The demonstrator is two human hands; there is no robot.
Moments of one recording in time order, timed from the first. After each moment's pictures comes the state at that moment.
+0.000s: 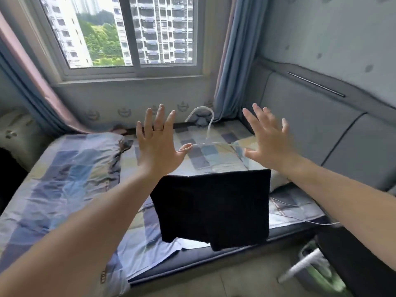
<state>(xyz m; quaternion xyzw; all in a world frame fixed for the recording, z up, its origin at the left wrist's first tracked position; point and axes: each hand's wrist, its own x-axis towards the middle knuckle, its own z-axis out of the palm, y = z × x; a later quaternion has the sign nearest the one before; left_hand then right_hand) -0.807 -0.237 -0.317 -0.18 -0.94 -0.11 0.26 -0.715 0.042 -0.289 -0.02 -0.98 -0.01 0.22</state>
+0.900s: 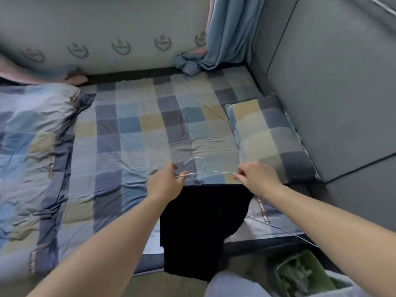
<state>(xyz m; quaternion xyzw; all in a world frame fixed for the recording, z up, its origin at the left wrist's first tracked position) -1.025 0.093 -0.571 0.00 -0.96 -0.19 -0.18 -0.980 0.367 -0.549 0.00 -0.99 0.09 -0.13</state>
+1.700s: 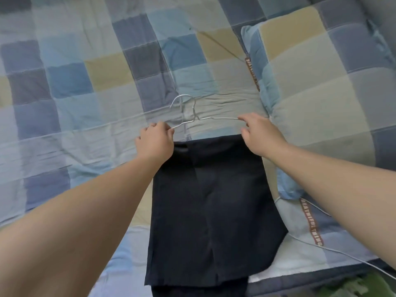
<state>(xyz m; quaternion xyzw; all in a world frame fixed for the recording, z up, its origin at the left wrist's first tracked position) -1.280 0.144 -0.897 0.01 -0.97 -0.13 -0.21 -1.220 0.411 -0.883 -0.11 -0.95 0.24 -0.16</state>
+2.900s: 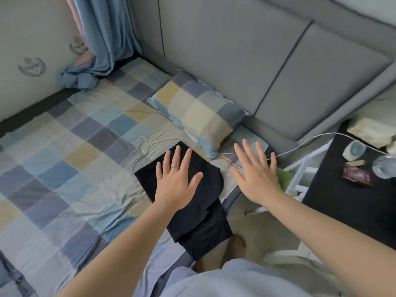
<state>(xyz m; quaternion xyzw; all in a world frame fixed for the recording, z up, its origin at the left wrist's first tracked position) -1.008 0.066 -0.551 -0.46 -0.86 -0.18 -0.15 -0.823 0.217 -0.503 -0.39 -0.92 0.07 -0.05</state>
